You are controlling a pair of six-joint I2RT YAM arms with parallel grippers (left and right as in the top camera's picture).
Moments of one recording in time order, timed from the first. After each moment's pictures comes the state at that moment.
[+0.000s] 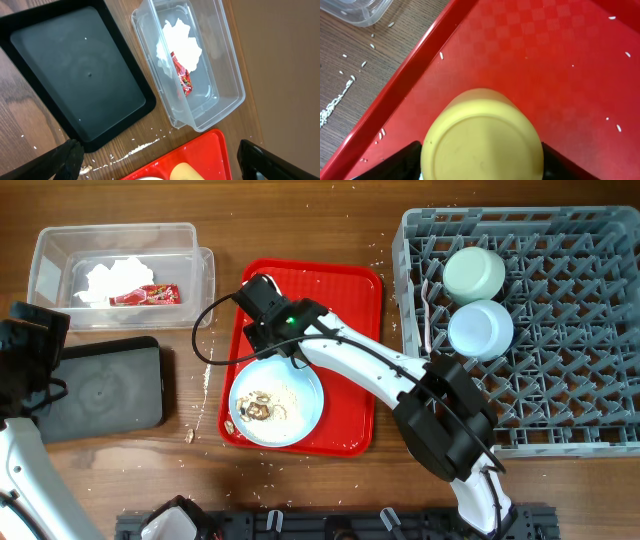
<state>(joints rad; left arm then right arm) 0.63 1.22 1.47 -1.20 0.15 -0.70 0.84 2.15 1.67 -0.62 0.16 0.27</state>
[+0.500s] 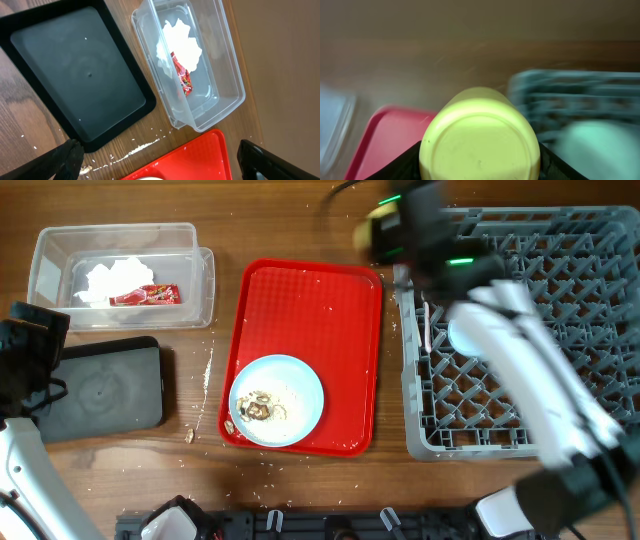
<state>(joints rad) 0.63 1.22 1.47 -1.20 0.15 -0.70 0.38 1.66 1.68 -0.73 0.22 0.27</state>
